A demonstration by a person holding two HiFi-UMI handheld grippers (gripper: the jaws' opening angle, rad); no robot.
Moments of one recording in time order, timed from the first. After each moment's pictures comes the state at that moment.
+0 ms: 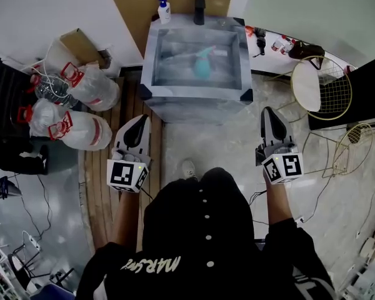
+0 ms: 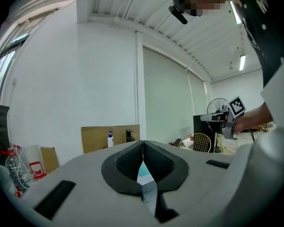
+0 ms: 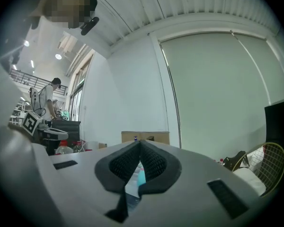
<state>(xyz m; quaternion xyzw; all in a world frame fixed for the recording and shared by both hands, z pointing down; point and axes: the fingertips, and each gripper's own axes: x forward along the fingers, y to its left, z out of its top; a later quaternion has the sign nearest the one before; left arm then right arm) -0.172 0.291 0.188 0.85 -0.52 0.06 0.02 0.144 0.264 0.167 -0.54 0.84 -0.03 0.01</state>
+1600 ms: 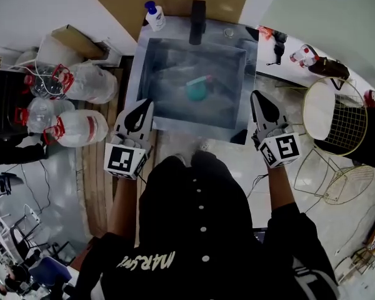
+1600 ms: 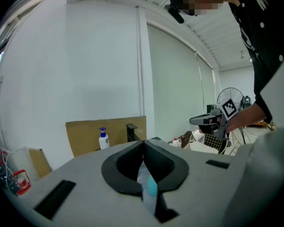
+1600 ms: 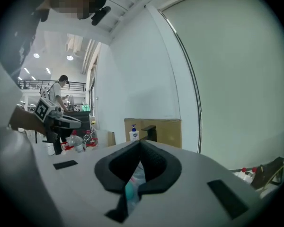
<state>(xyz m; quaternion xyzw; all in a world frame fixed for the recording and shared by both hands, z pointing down) -0.093 0.042 0.217 0.83 -0.54 0.12 0.05 0.159 -0.021 0.234 -0.40 0.91 -0.06 -0.05</state>
